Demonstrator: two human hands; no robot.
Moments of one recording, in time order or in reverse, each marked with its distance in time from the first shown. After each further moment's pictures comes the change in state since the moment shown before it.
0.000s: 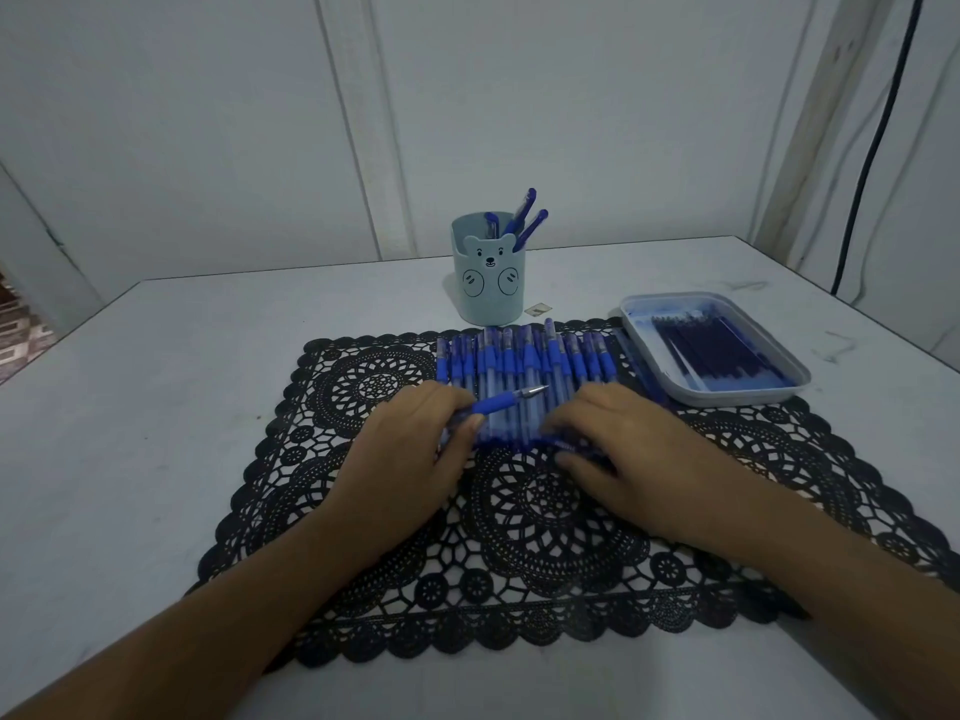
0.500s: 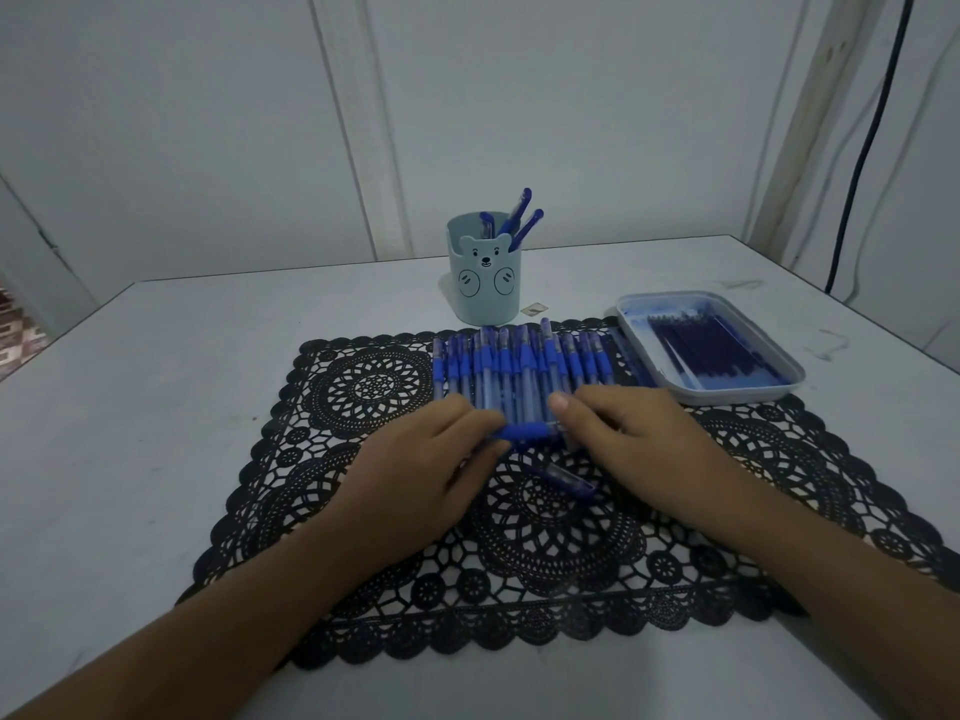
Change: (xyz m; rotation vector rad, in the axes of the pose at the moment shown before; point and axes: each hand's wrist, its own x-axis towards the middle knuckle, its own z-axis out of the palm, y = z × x) left_hand -0.003 0.007 -0.002 0.025 -0.028 0.250; right_hand 0.004 -0.007 -0.005 0.428 0.148 0.256
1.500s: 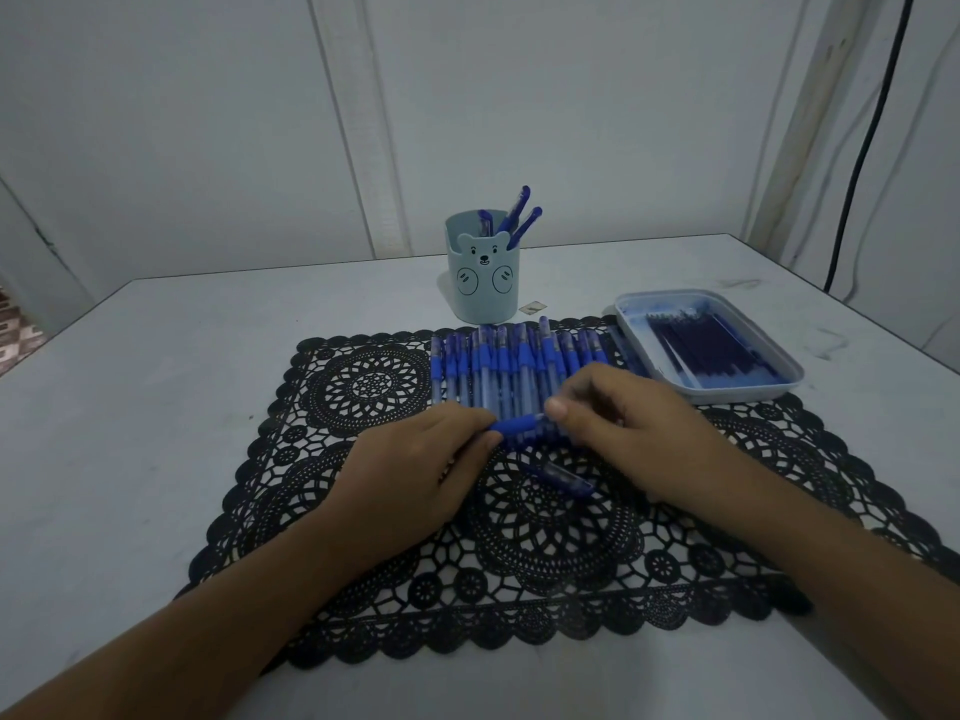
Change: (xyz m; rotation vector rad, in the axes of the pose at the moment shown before) left_hand -0.001 0.001 -0.004 -0.025 -0.008 -0.083; right_hand 0.001 0.003 -0.006 0.074 -0.037 -0.007
